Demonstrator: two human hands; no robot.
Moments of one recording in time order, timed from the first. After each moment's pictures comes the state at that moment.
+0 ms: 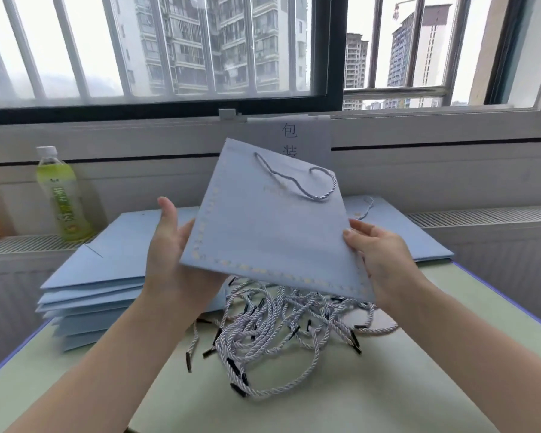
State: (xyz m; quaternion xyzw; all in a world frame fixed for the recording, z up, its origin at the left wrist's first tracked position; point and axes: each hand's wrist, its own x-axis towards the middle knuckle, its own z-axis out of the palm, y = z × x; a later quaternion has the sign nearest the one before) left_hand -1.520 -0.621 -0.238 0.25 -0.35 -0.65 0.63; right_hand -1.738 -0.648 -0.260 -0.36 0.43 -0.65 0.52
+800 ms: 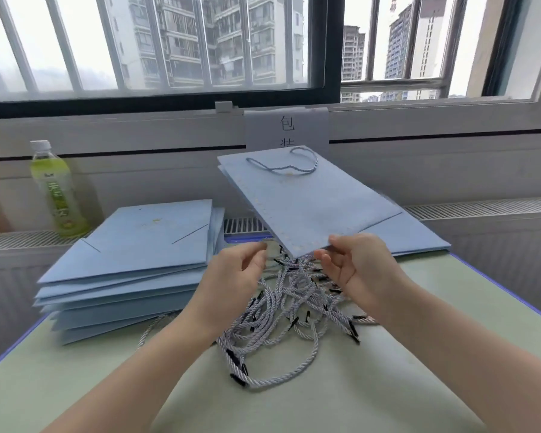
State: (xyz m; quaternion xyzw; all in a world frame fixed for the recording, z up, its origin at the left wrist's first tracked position) left_hand -1.543 -0.635 -0.285 0.48 -0.71 -0.22 0.46; right_hand -1.717 -0.630 -0.257 -0.29 0.38 -0.63 0.61
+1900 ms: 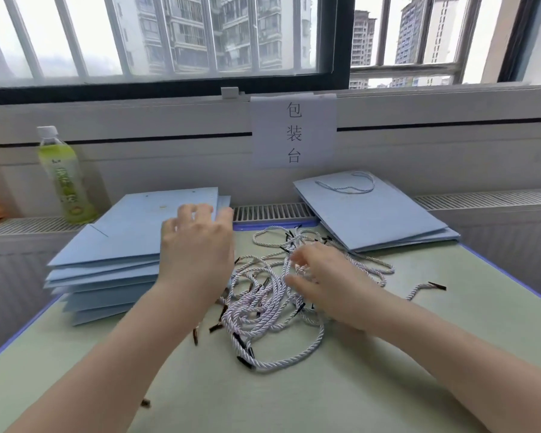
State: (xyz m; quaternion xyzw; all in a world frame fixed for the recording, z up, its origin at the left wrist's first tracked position) left_hand -1.515 -0.638 -0.267 0.65 -0.70 0.24 0.17; right_hand -1.707 -0.635 -0.302 -0.81 0.53 -0.22 0.08
